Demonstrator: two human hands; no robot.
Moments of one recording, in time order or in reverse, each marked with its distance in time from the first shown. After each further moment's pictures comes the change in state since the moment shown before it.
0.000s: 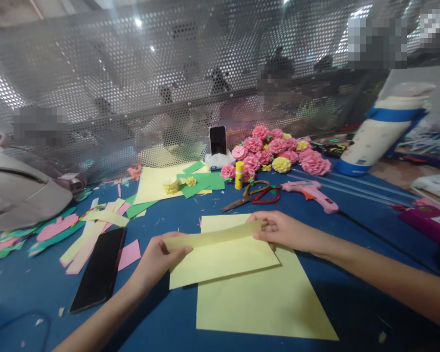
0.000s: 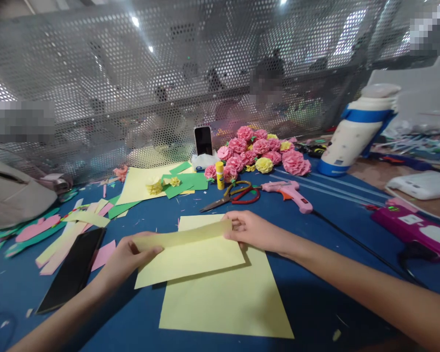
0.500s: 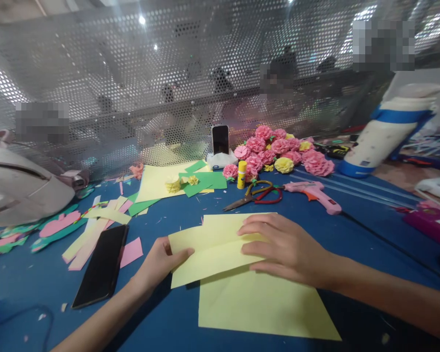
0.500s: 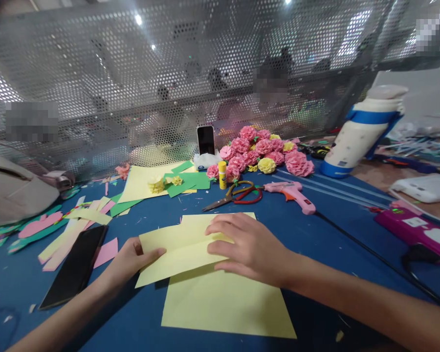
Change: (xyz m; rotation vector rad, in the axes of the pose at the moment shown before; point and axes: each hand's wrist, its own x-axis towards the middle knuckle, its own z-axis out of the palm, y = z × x) left_hand -0.001 -0.010 -0.002 -0.140 -0.104 -0.098; right_hand -0.024 -0.018 0.021 -1.069 0.200 -0.887
